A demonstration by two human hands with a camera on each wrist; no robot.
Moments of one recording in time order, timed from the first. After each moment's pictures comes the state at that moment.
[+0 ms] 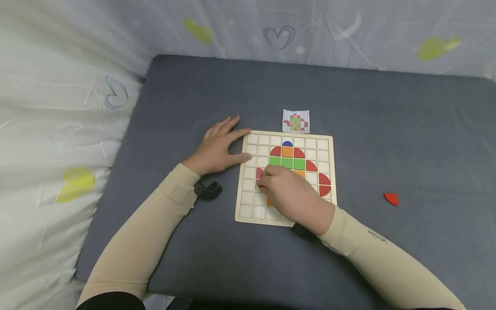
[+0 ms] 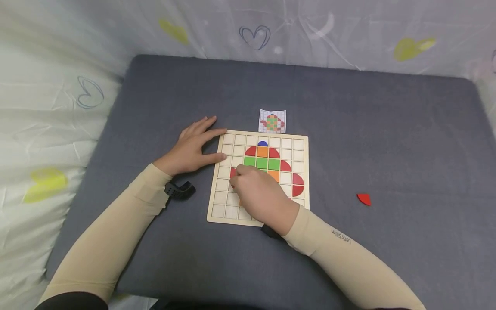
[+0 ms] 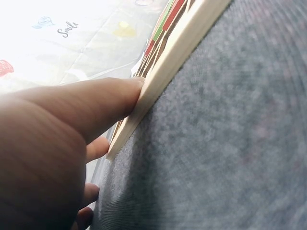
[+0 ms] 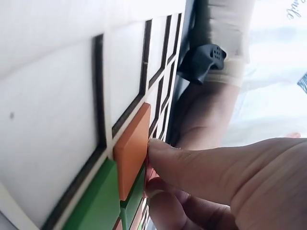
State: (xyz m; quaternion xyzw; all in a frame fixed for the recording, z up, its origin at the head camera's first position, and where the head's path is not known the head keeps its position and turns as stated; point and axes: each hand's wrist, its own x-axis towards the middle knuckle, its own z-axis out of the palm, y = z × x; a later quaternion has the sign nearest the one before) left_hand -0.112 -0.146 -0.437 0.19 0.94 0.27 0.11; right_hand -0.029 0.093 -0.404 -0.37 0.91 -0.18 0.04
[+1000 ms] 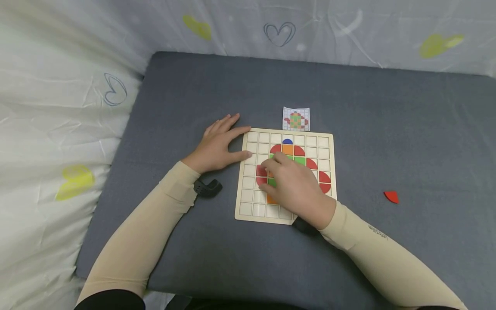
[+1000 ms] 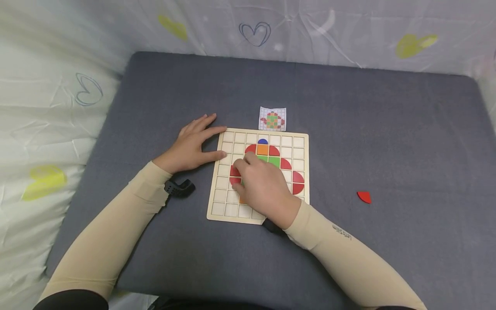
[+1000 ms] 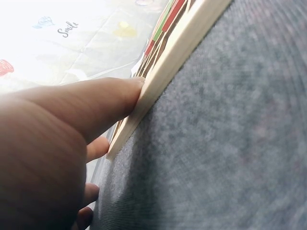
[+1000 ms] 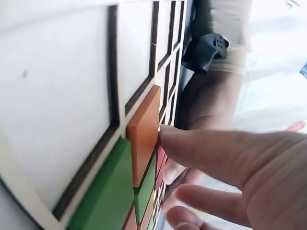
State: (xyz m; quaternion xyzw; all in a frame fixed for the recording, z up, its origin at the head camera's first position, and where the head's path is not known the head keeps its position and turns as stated) left_hand -0.113 -0.147 -0.439 0.19 0.94 0.26 0.11; right_hand -0.036 0.094 -0.404 -0.29 0.94 -0.18 0.04
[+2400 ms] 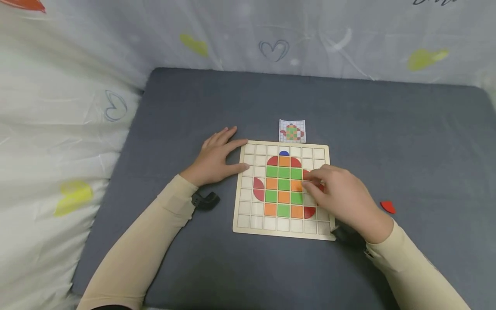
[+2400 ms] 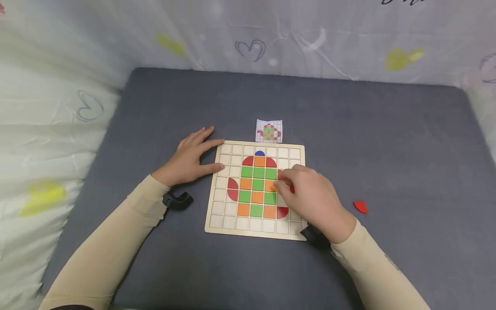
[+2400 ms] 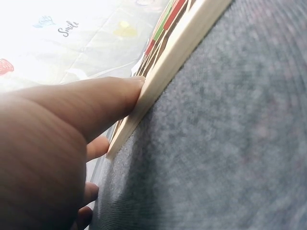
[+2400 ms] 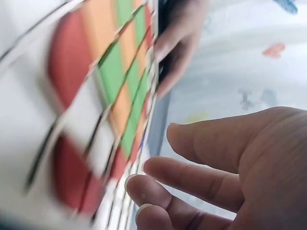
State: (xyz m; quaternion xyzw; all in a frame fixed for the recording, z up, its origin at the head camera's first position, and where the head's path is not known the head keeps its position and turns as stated) left_hand -0.112 -0.149 -0.440 0.20 0.94 0.27 0.10; right_hand -0.041 0.183 -0.385 -0.17 0.96 -0.22 0.08
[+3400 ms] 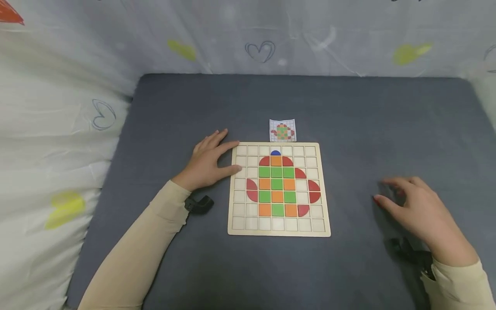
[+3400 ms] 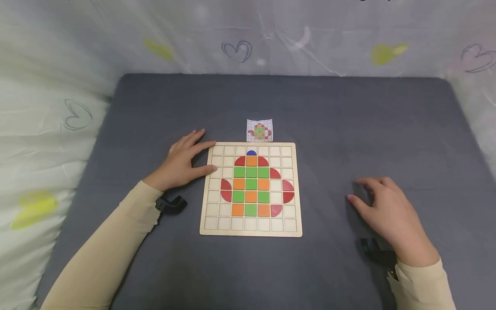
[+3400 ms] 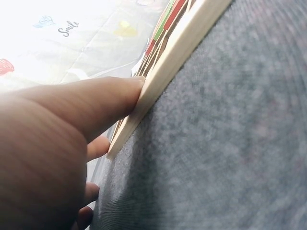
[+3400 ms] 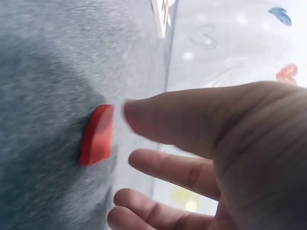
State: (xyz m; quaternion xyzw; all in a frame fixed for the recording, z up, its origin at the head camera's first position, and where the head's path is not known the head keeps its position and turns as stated) left_hand -0.112 -0.148 -0.440 0.20 0.94 0.27 0.10; right_hand -0.003 0.338 -0.407 -0.01 0.98 -0.18 0.10
